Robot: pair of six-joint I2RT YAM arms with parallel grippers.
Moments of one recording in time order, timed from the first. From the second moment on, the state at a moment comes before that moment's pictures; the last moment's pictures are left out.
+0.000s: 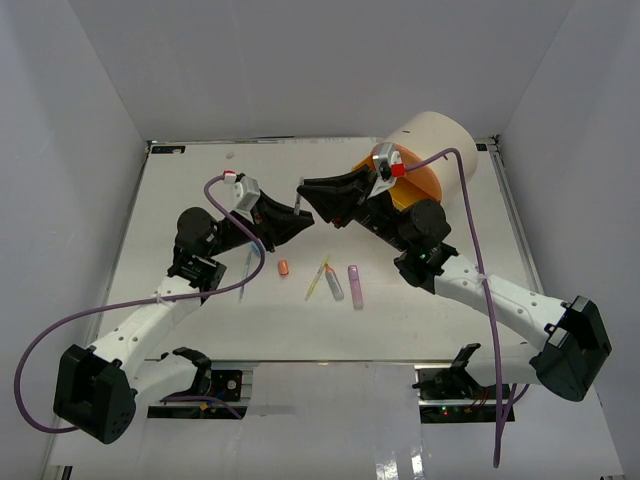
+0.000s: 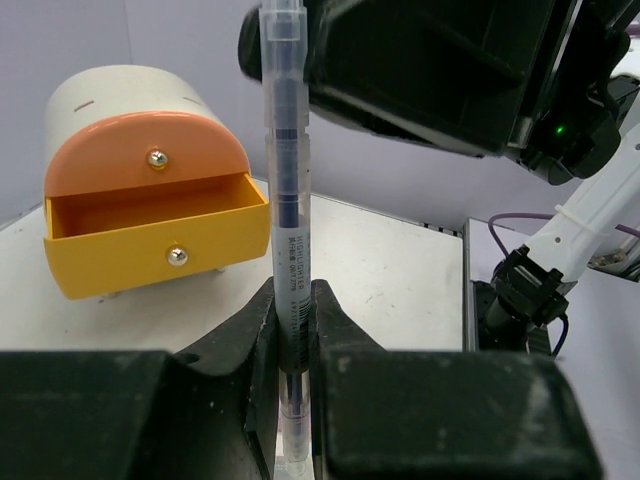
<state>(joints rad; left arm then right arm) -0.45 1.06 0.72 0.65 0.80 -0.34 0.86 1.26 0.97 0.79 -0.26 0.34</state>
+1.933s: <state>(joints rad) -0.47 1.06 0.76 0.32 0.69 -0.12 0.86 1.33 1.30 0.05 -0.15 0.18</state>
